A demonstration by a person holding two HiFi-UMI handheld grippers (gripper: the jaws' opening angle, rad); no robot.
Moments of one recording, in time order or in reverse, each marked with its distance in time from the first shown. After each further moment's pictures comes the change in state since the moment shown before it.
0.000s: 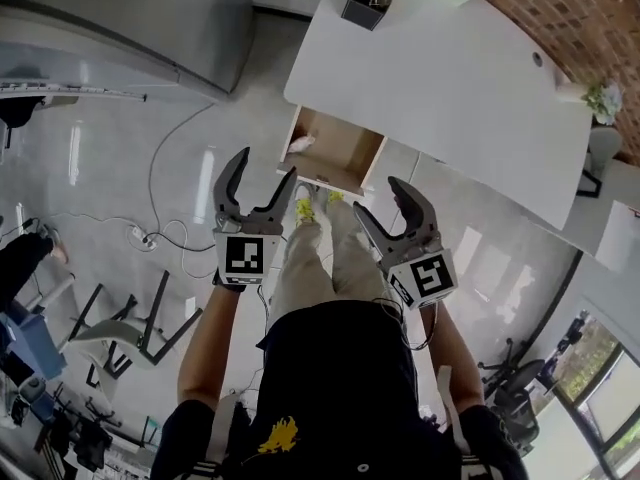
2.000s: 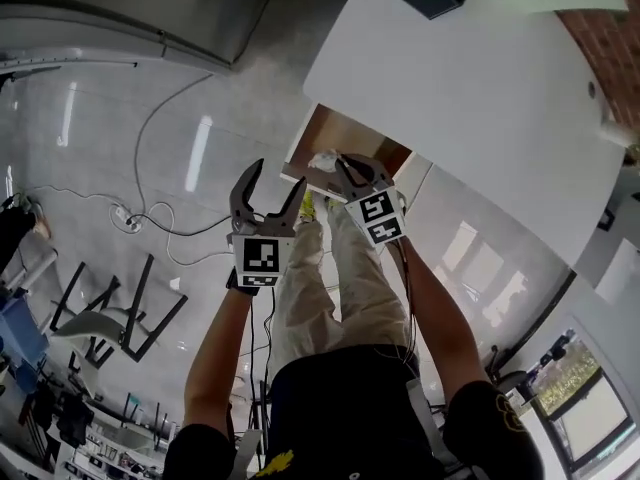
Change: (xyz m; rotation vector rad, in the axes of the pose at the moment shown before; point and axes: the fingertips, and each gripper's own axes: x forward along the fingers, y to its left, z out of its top) left arm 0.071 0.005 -0.198 -0.133 0.193 0.037; right arm 0.231 -0.036 -0.241 -0.103 0.390 0.134
